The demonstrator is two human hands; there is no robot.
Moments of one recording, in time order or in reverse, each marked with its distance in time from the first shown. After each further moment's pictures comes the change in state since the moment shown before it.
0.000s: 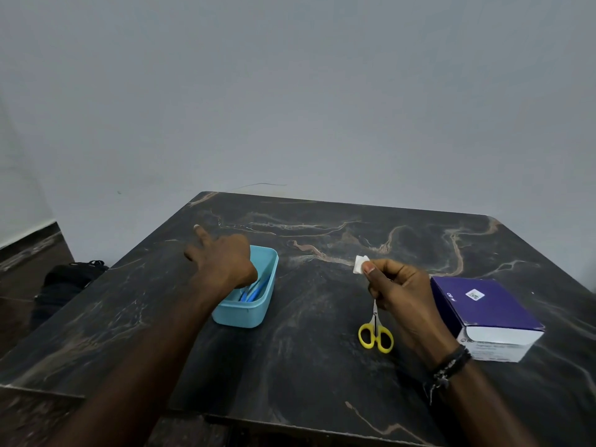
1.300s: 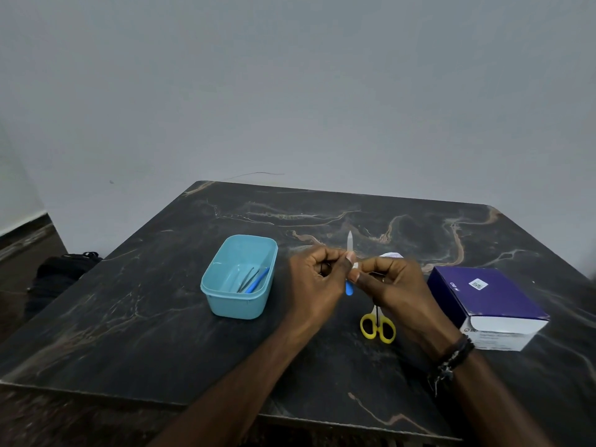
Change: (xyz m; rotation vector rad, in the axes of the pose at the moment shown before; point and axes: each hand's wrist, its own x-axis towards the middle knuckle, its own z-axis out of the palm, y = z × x) left_hand -0.049 0.091 0.073 -1.552 0.305 0.523; right_hand 0.000 0.005 0.002 -0.037 -0.202 -0.087
